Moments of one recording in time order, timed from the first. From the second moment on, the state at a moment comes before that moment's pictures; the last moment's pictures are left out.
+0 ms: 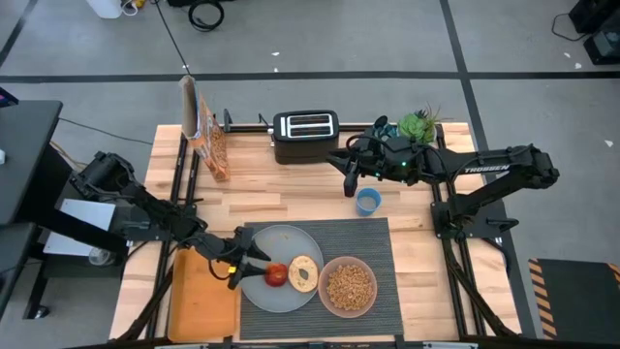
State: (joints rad) left arm -0.59 1.33 0.29 0.73 -0.29 -0.60; right arm -0.01 1.24 1.11 -0.05 0.34 0.23
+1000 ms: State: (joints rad) left arm -0.34 1.46 1.06 -0.53 0.20 -0.41; right arm -0.04 1.24 1.11 -0.27 0.30 0.45
